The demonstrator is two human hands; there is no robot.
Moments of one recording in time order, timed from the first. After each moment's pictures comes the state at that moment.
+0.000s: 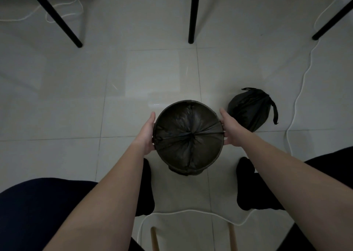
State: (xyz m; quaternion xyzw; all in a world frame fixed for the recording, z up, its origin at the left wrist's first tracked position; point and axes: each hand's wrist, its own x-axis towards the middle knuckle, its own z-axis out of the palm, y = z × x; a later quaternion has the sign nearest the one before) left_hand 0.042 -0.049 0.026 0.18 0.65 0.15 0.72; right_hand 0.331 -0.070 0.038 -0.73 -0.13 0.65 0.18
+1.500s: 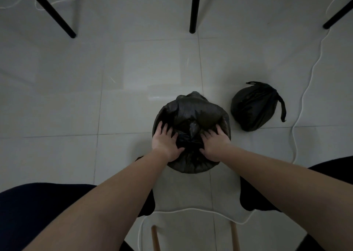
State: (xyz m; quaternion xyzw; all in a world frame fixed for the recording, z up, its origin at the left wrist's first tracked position) left_hand 0.082 -0.074 -0.025 0.80 0.46 -0.39 0.09; right_hand 0.287 -0.101 -0.030 -0.52 -0.74 0.18 -0.38
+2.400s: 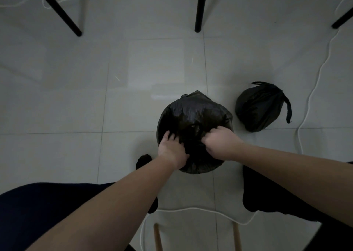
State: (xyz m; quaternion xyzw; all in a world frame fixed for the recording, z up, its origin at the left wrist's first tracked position) left_hand 0.093 -0.096 -0.001 0.79 0.44 -0.40 0.15; right_hand 0.297 -0.096 0.002 -0.40 -0.89 0.10 -0.20
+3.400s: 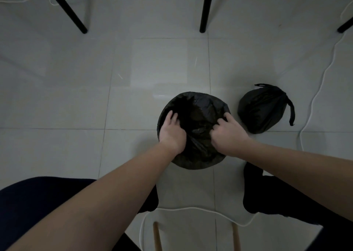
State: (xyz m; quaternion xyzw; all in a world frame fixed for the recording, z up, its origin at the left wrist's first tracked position) left_hand 0.092 -0.060 0.020 0.81 0.44 -0.40 0.06; right_hand 0.302 -0.087 0.022 -0.43 -0.88 0.01 -0.20
